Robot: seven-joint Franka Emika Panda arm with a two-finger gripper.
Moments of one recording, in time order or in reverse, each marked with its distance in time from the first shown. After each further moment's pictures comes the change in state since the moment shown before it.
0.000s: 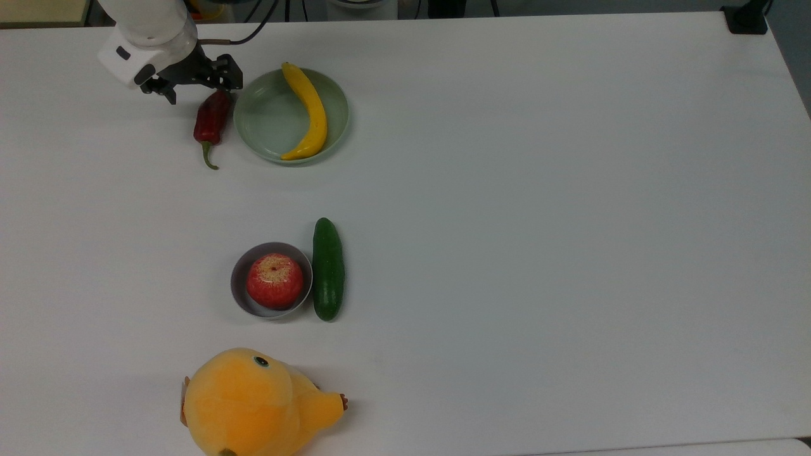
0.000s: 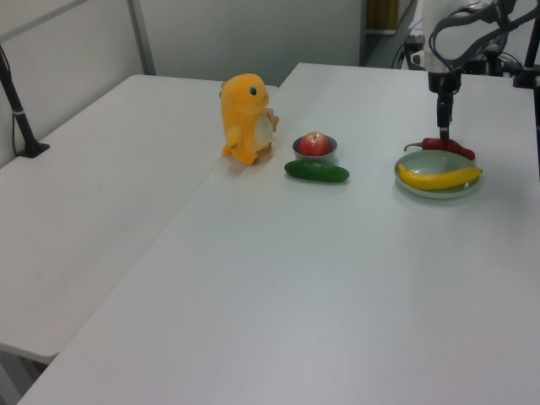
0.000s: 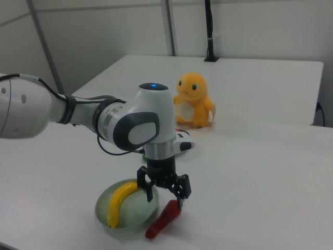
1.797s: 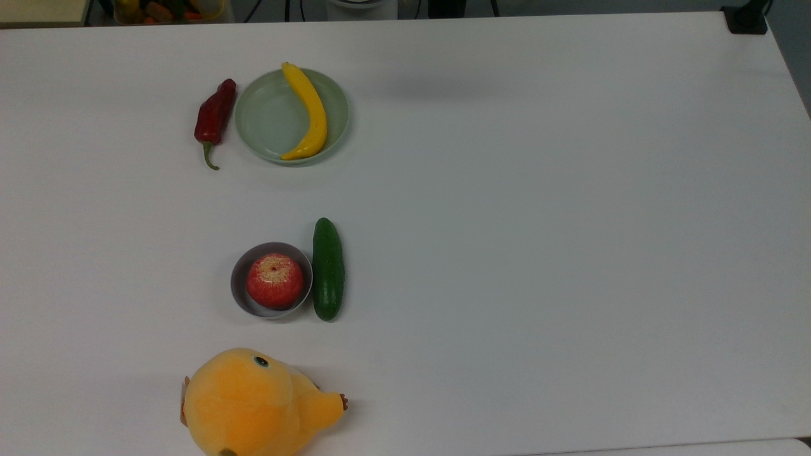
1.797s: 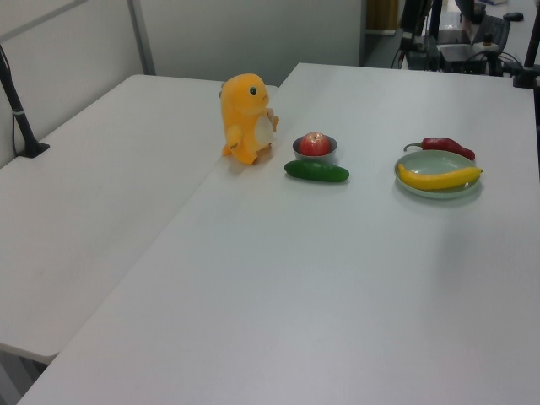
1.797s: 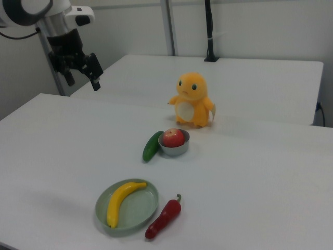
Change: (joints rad) arm 0.192 -0.233 0.251 0.431 0.048 -0.392 0.506
